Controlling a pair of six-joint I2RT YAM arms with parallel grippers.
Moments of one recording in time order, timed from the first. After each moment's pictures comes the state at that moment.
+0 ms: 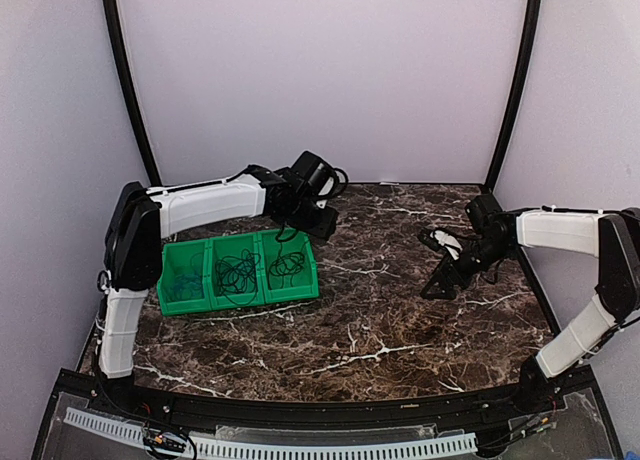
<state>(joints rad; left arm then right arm) -0.80 2.13 1.85 -0.59 -0.15 -0.25 0.26 1.51 0.88 -0.61 -0.59 -0.57</state>
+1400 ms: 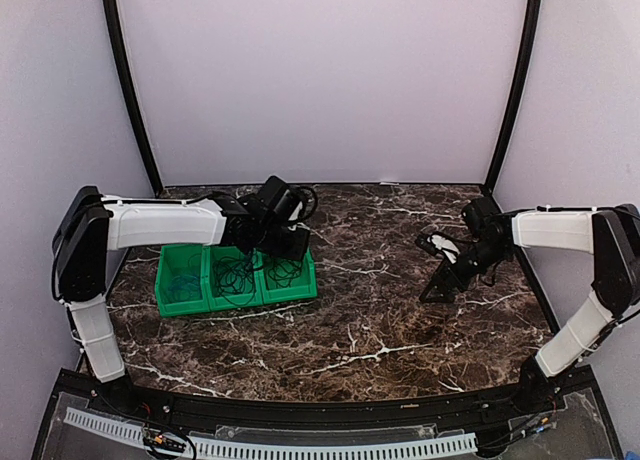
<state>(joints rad) -0.81 1.84 1.37 -0.38 -0.17 -0.39 0.27 1.54 0.88 -0.62 -0.58 -0.57</state>
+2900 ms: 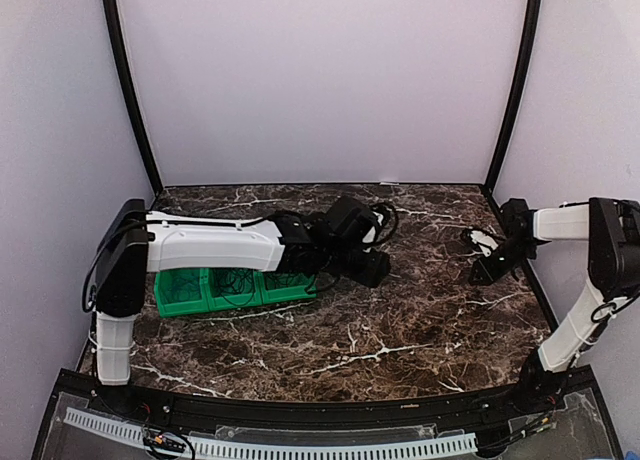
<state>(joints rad) -1.08 2.03 1.65 -0.31 -0.17 -0.37 -0.05 1.62 0.90 -0.57 -0.29 -0.56</state>
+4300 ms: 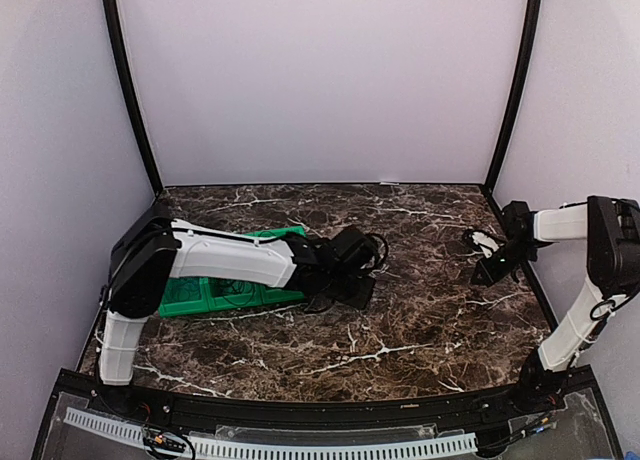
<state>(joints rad) -1.08 2.18 1.62 -0.34 -0.14 -0.50 -0.07 1.64 0.88 -0.56 -0.33 -0.56</state>
